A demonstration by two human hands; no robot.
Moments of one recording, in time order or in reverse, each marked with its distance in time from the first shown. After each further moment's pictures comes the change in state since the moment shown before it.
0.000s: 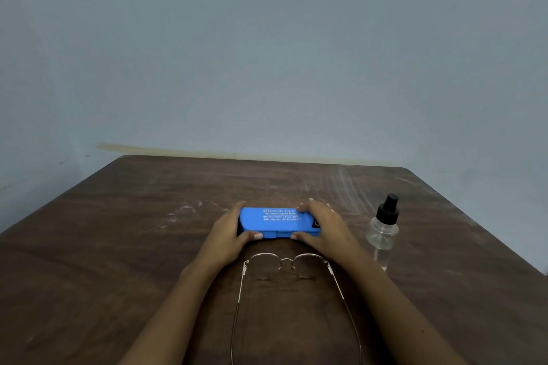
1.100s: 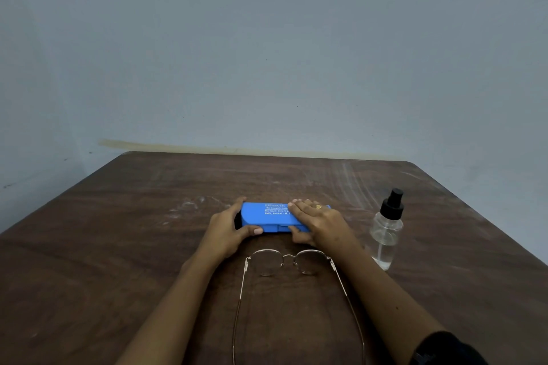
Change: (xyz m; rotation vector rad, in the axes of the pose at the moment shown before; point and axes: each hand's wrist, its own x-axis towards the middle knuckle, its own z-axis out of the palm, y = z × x) left_hand 0.001 0.003 -0.006 -0.015 -0.007 -0.050; right_hand 0.003 -0.002 0.011 -0.392 0.229 -0.489
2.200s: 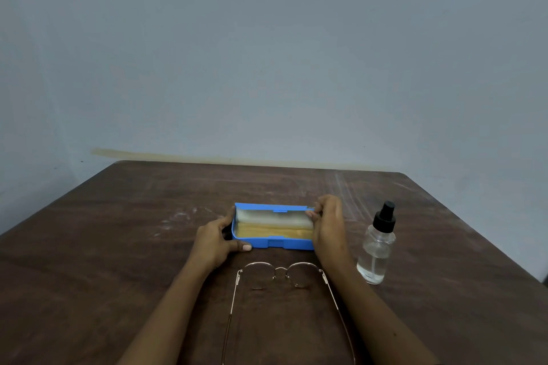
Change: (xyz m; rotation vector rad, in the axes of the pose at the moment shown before) left_hand 0.002 -0.003 -0.002 -0.133 0.018 -0.103; right_hand 0.009 -0.007 -0.007 0.628 0.272 0.814
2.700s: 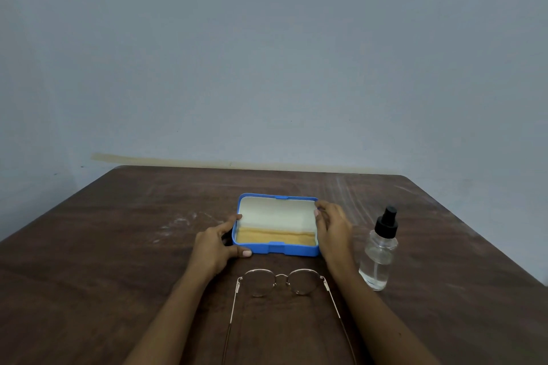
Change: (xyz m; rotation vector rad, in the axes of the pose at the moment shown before) left_hand 0.001 0.002 -0.001 0.071 -0.018 -0.018; right_hand 0.012 0.015 -0.001 -0.069 0.061 0.041
